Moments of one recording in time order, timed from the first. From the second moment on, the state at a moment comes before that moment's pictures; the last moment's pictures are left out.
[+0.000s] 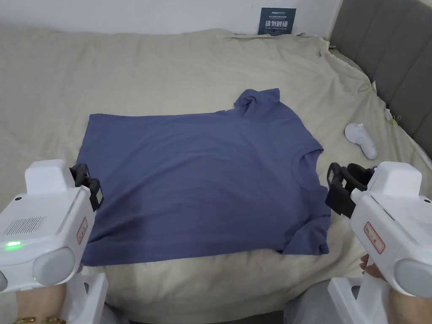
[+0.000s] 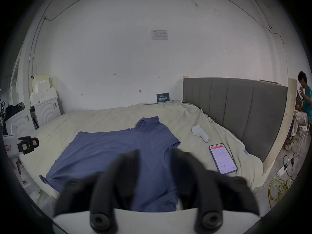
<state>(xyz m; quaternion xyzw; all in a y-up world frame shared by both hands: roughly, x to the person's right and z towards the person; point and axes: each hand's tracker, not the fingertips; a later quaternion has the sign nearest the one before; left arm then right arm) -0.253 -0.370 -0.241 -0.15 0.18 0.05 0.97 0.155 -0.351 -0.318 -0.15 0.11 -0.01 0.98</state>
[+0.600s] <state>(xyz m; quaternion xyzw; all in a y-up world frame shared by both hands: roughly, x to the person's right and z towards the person) -0.249 -0.370 -0.234 -0.16 0.17 0.05 0.97 0.157 -0.350 -0.322 -0.16 0.09 -0.01 0.98</state>
